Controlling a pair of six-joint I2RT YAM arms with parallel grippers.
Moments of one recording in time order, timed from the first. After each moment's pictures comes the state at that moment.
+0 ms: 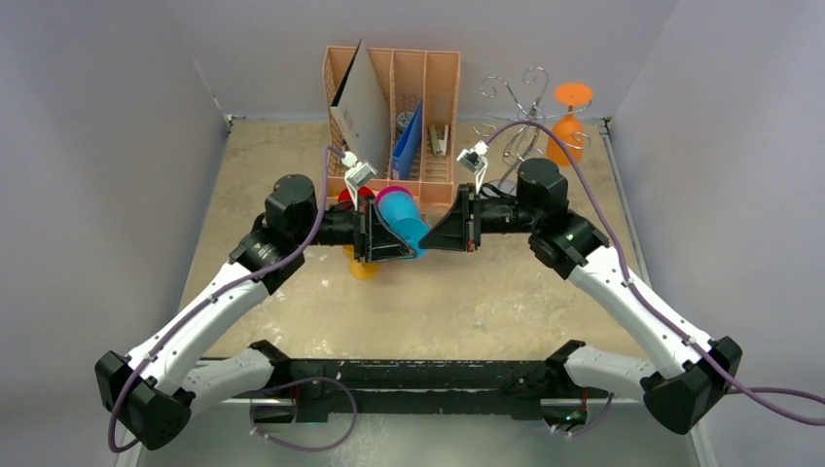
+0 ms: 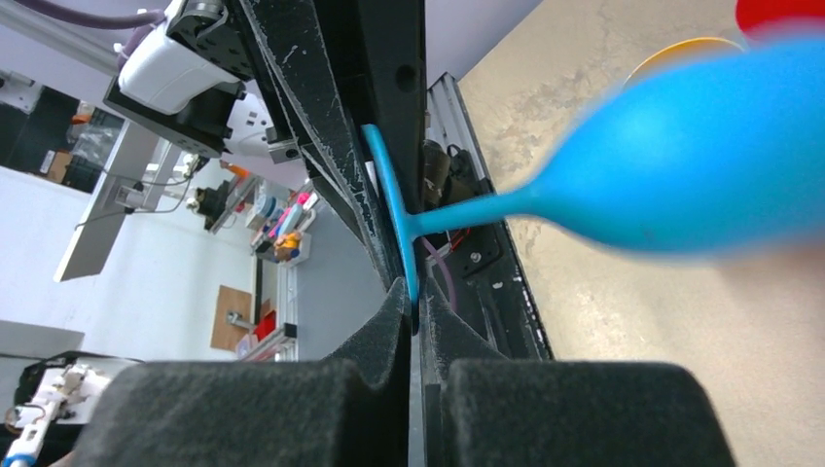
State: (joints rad) left arm -0.59 1.02 0.97 -0.08 0.88 -0.65; right arm 0.61 1.11 1.11 -0.22 -0.89 0.63
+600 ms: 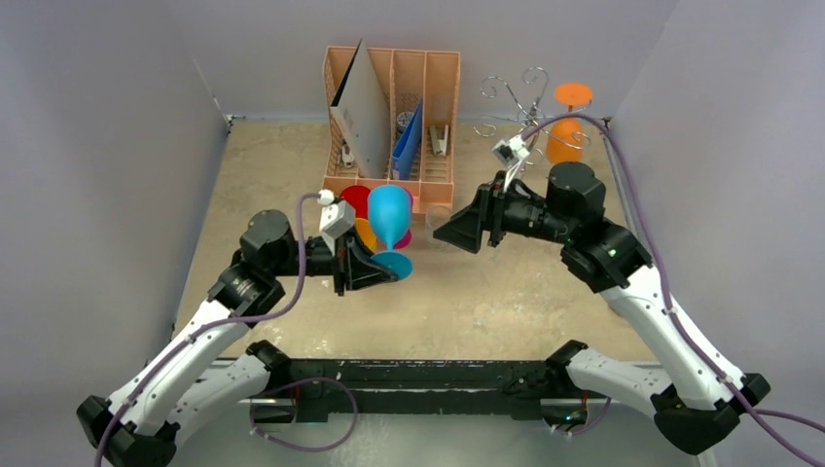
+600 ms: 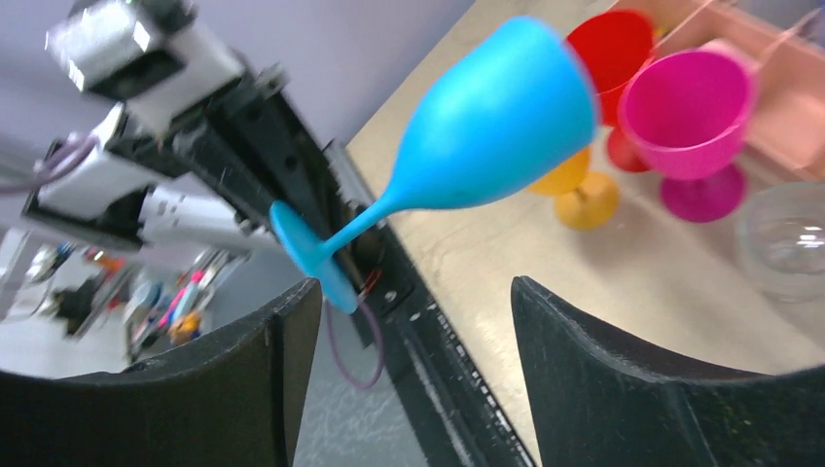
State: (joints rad) left arm -0.59 0.81 0.80 -0.06 0.91 -0.36; right arm 0.61 1.00 1.20 -0.45 -0.61 0.52
